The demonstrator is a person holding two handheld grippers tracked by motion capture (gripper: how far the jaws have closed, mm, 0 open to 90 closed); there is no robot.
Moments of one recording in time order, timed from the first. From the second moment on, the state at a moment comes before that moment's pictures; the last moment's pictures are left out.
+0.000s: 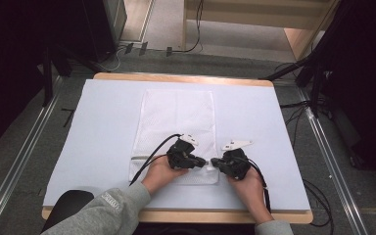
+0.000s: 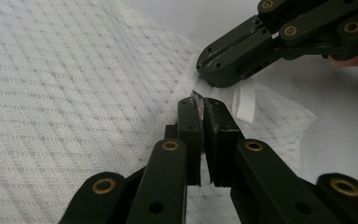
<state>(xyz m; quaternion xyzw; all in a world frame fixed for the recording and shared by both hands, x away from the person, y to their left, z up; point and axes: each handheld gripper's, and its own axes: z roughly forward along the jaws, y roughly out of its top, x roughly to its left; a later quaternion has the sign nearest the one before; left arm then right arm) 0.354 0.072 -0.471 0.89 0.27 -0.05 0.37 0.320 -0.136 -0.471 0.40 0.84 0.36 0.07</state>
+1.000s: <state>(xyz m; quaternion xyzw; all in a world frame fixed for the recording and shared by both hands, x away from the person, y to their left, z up) 0.377 0.086 -0.464 0.86 0.33 -0.16 0.35 0.318 -0.136 -0.474 0.37 0.85 0.37 0.09</state>
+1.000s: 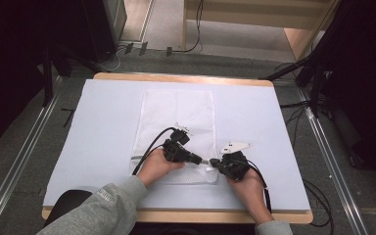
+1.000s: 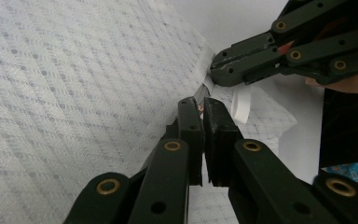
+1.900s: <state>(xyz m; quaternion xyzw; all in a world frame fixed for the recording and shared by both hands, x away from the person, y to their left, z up) 0.381 0.107 -0.458 0.86 0.34 -0.17 0.34 0.319 -0.141 -0.477 0.36 0.84 0.38 0.08</state>
